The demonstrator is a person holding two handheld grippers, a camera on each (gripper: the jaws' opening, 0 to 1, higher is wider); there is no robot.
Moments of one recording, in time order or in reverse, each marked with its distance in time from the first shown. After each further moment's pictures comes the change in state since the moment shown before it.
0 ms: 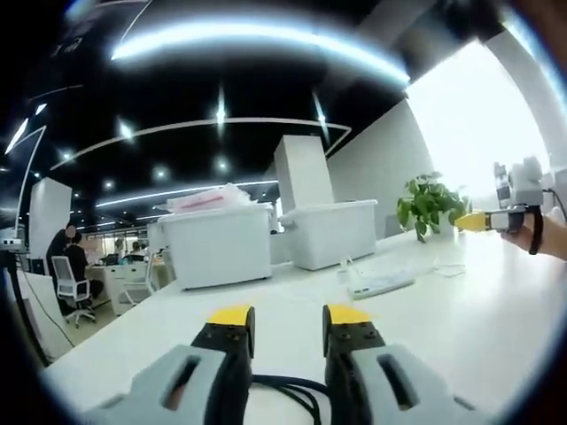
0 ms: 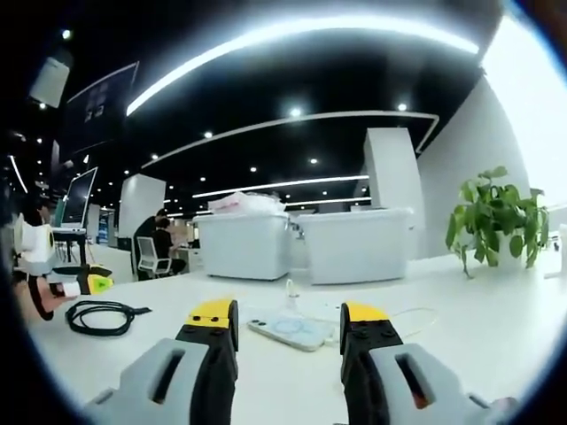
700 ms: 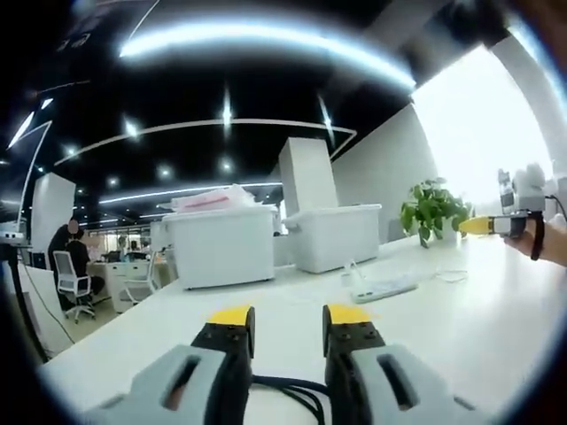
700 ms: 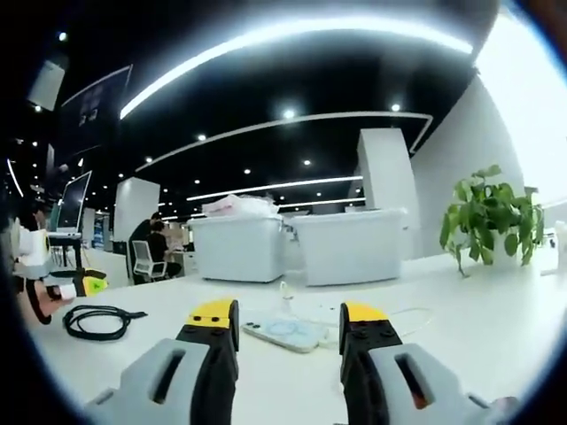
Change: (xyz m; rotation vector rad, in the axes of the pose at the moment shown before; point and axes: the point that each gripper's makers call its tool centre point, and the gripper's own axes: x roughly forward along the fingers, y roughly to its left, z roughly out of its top) left arm 0.000 0.006 0.002 -0.021 -0.013 0.017; right arm -0.001 -0.008 0.003 0.014 -0.007 -0.030
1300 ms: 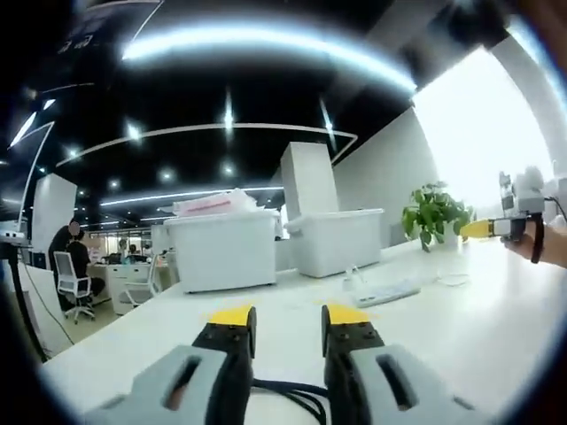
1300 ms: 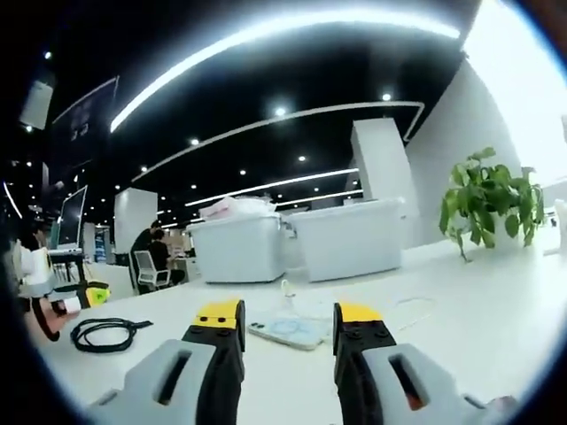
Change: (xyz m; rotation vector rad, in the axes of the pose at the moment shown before) left arm 0.001 0.003 0.003 -0.010 -0.023 0.006; right arm 0.001 -0.003 -0.003 0.076 0.011 -0.003
